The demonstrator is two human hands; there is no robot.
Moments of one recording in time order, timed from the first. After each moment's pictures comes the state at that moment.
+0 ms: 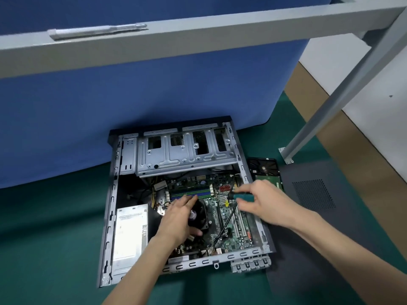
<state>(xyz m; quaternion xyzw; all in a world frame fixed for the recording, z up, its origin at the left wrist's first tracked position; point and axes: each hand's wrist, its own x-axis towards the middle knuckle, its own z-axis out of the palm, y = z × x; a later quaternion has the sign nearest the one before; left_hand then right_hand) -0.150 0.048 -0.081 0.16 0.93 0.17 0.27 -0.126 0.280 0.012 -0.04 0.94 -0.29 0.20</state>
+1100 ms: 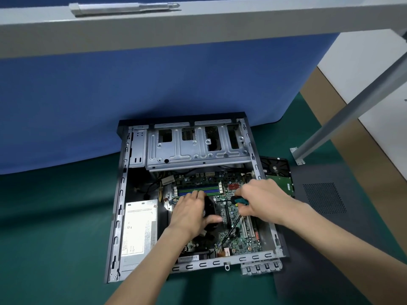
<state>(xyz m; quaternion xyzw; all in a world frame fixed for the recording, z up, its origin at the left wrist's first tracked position) -0.158 0.060 -0.079 0.17 0.94 0.15 0.24 -0.153 0.247 0.009 -0.17 0.96 -0.02 0.21</state>
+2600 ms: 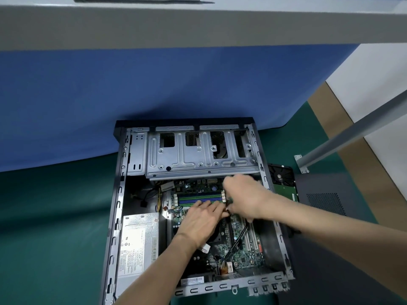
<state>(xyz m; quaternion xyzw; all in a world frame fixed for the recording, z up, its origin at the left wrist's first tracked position) -0.171 0.065 -0.126 0.36 0.92 0.12 0.14 -0.201 0.193 0.028 -0.07 0.94 -0.07 0.31</state>
